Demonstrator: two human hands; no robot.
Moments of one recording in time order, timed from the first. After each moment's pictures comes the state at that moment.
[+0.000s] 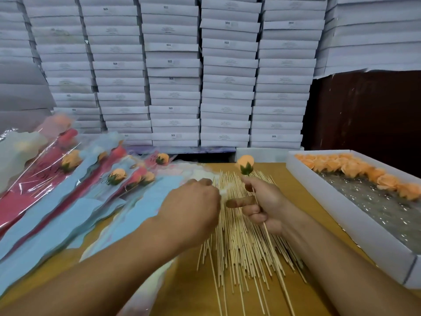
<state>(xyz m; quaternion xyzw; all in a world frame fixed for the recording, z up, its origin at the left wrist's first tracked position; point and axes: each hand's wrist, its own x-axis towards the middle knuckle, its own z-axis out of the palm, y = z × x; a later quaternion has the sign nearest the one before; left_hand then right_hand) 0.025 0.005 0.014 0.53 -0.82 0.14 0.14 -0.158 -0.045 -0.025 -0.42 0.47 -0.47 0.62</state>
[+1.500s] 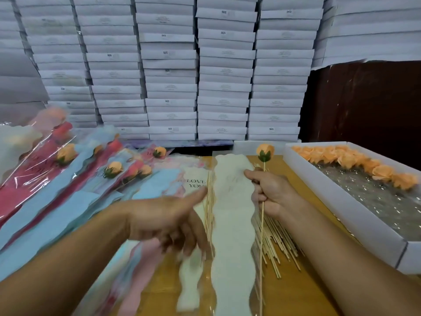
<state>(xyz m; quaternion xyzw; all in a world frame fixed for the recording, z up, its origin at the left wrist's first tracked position) 0.088 -0.013 0.006 0.40 -0.73 -0.56 0.04 -0.164 -0.051 -0.022 -0.31 0.44 -0.61 0.58</state>
